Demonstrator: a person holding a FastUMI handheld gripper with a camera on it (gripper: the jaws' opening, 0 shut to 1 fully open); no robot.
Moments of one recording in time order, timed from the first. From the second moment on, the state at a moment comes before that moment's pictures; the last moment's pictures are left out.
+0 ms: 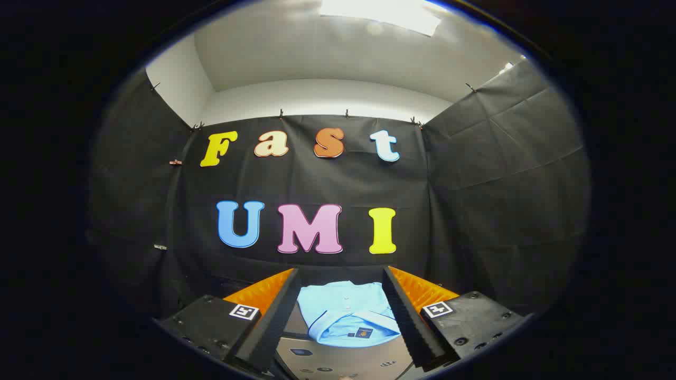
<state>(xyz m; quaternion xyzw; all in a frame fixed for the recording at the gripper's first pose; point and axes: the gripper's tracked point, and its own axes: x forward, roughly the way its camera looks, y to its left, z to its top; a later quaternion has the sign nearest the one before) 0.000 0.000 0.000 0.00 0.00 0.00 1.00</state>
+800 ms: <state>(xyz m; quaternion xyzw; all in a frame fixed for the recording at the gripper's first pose) 0.000 -0.010 0.002 0.00 0.00 -0.02 1.00</state>
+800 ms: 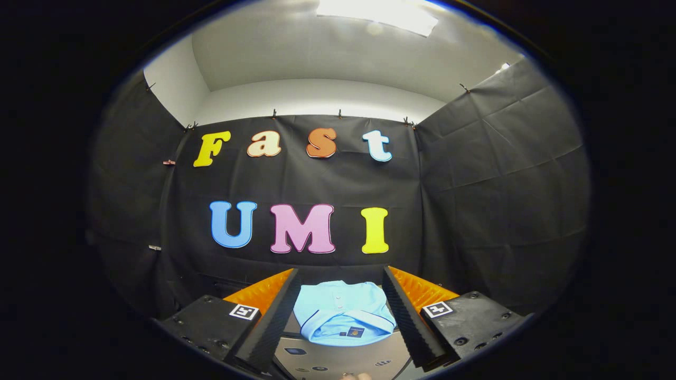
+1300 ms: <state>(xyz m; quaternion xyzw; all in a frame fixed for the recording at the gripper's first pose) 0.016 -0.007 -0.003 0.00 0.01 -0.01 1.00</state>
